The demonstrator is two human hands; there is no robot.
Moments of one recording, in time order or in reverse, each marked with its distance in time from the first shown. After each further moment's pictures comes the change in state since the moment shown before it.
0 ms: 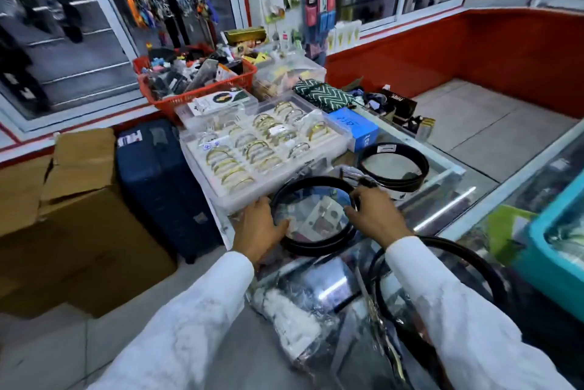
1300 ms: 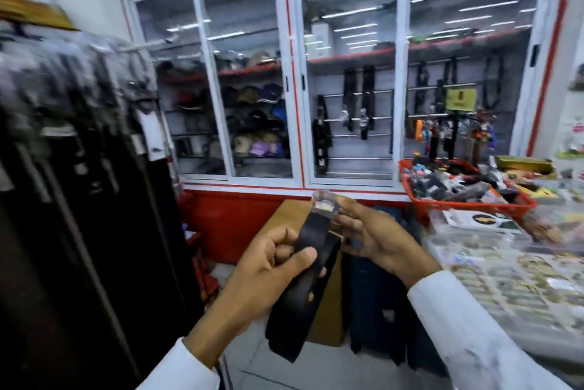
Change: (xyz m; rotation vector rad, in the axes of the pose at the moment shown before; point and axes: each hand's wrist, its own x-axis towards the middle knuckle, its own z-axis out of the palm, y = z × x) left_hand -0.299 -0.067 -0.297 -0.844 0.625 -0.133; right_hand -0.126 -0.416 -0.015 1.082 -1.025 -0.386
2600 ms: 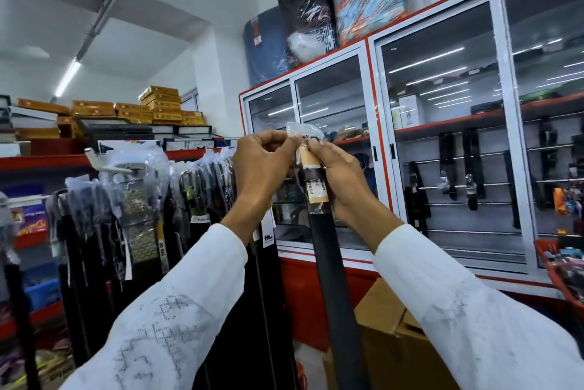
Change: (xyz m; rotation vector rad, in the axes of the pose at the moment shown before) left_hand 0.106 0.187 -0.141 0.330 0.822 0.495; right_hand 0.036 -0.167 0.216 0.372 -0.372 -0.545
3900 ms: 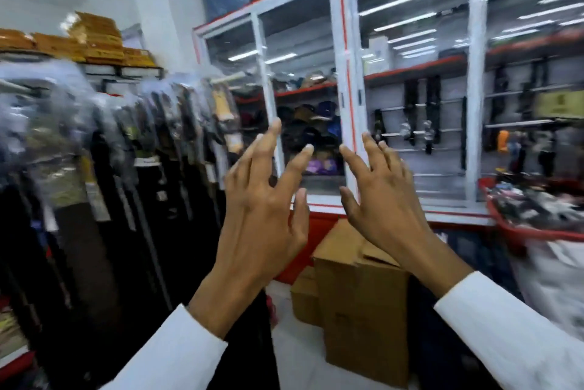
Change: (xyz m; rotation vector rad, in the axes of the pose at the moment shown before) left_hand -0.138 -0.068 -0.005 0.791 -0.235 0.621; right_hand -0.094 0.036 -0.119 -1.871 0.150 -0.232
